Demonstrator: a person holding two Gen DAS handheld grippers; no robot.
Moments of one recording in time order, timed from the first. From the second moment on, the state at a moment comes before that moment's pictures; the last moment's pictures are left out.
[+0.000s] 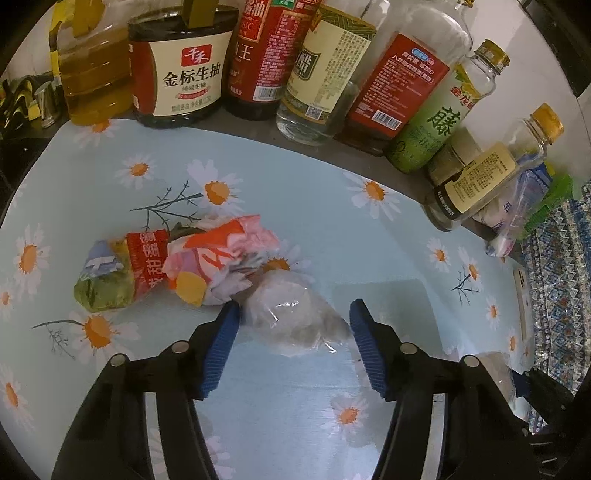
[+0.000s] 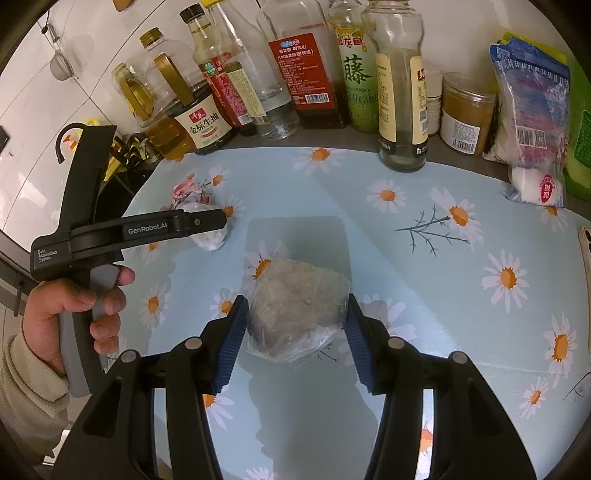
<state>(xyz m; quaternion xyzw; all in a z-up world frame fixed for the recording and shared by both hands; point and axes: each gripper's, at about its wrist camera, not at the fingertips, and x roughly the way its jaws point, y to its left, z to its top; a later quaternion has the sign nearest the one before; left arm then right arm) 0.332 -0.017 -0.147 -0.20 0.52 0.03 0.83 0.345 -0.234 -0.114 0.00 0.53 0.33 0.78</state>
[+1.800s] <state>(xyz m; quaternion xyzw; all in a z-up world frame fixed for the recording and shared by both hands) 0.075 0.075 -0.121 -0.17 0.52 -0.09 0.84 0.116 -0.135 -0.106 0.03 0.54 0.26 0.80</state>
